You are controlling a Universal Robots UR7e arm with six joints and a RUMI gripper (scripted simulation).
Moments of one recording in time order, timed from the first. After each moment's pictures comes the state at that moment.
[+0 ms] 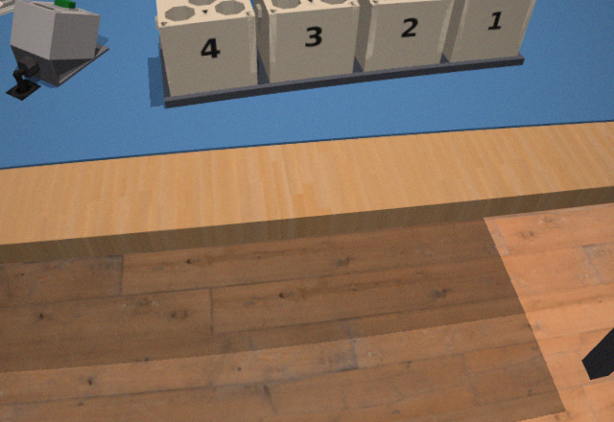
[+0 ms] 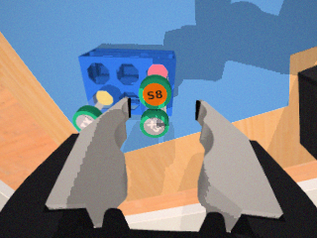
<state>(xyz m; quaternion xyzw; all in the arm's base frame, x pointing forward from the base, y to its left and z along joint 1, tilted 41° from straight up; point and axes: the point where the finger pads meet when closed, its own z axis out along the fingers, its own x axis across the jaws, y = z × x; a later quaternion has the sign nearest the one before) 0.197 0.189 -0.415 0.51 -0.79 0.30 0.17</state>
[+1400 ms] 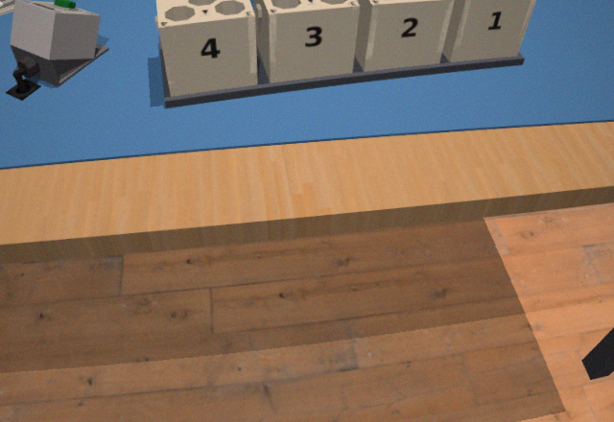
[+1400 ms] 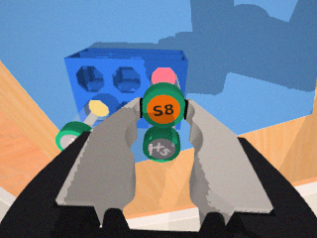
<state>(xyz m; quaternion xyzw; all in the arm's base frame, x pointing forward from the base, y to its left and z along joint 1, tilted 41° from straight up) 0.195 0.168 -0.458 0.51 -0.79 0.30 0.17</state>
